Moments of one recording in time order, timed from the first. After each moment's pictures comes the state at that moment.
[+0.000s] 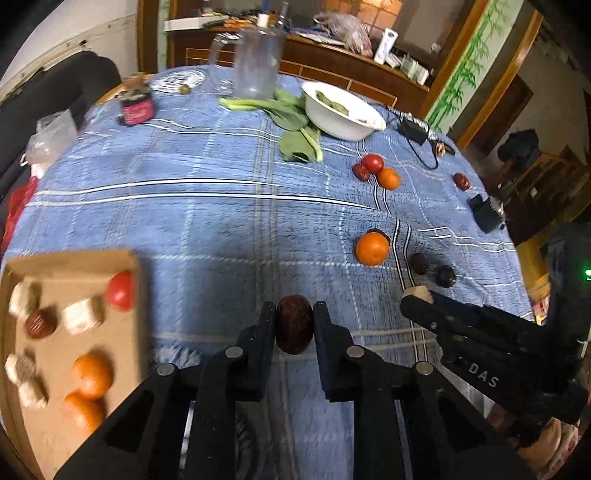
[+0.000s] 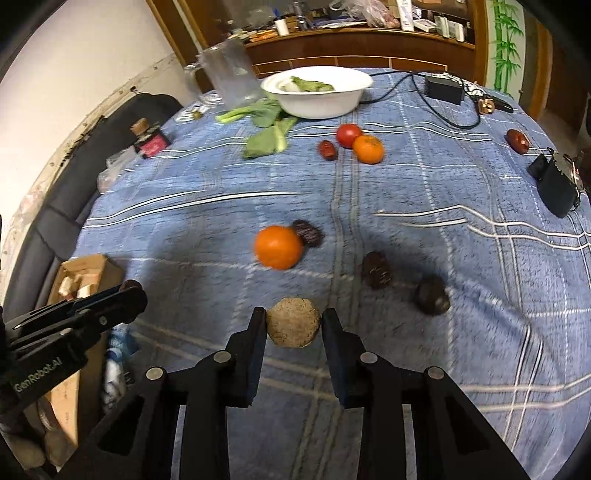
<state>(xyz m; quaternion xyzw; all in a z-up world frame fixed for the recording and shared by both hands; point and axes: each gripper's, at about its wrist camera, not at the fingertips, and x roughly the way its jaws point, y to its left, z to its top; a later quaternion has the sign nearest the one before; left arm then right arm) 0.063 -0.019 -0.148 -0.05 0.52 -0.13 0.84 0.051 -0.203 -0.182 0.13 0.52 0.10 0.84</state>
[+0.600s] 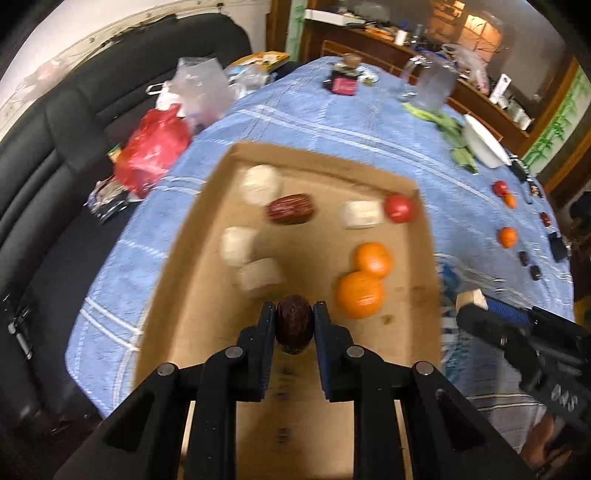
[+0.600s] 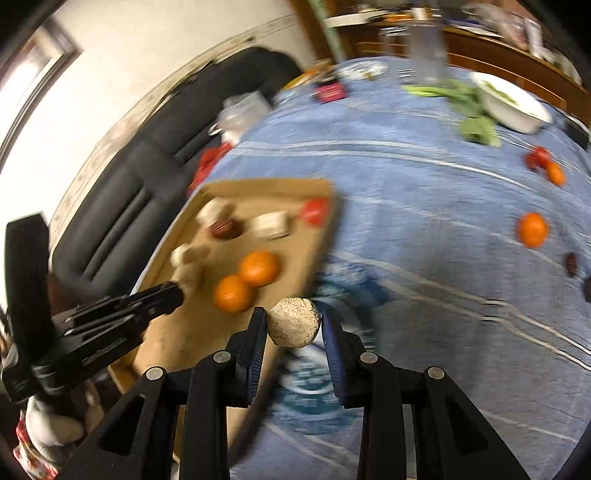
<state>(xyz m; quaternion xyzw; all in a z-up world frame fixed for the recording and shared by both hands) -0.027 0.177 -0.147 -0.08 0.54 0.05 0.83 0.000 -0.004 -0.144 0.08 0.53 0.29 0.79</state>
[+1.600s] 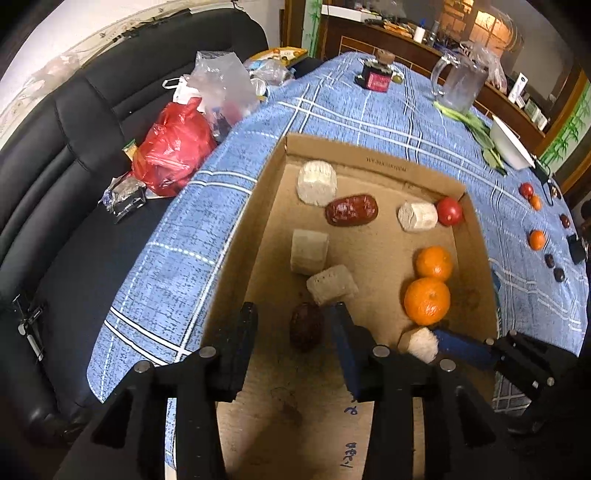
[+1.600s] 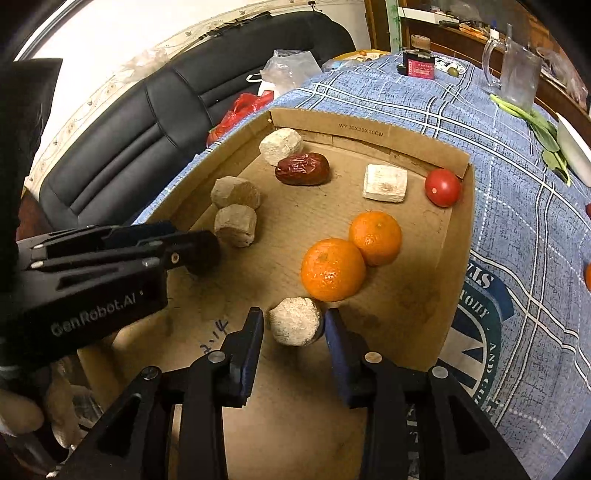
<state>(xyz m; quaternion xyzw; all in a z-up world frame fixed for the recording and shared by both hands) -0.027 0.213 -0.156 -0.07 0.54 0.07 0.83 -0.018 0.090 -0.177 -0.02 0.53 0.31 0.79</state>
